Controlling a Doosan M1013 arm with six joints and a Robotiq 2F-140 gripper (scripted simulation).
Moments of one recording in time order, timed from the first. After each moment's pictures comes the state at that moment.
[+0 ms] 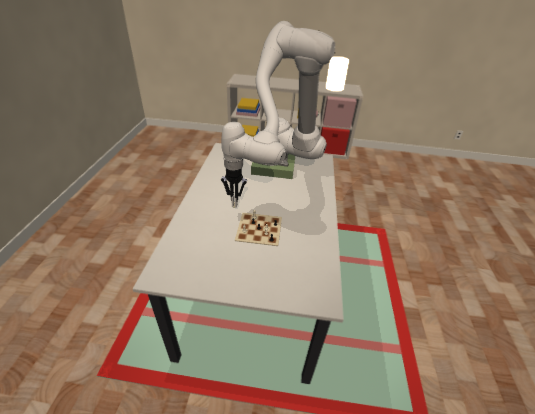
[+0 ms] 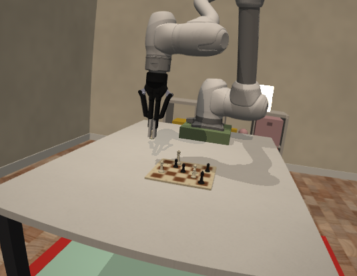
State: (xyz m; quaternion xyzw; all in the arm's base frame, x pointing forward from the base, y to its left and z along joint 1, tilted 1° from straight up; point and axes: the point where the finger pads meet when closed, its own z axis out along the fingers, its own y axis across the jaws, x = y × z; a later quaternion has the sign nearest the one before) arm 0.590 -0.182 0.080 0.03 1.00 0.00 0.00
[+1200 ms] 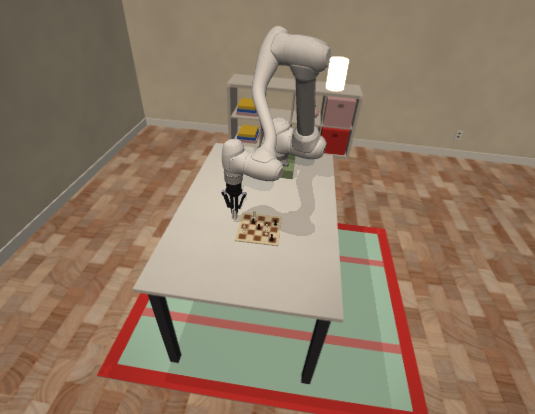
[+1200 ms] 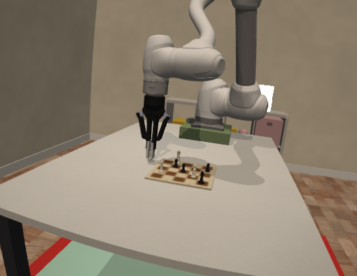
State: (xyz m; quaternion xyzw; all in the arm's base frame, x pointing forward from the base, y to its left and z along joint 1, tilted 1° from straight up) arm 0.589 -0.183 -0.002 0.03 1.00 0.00 0.00
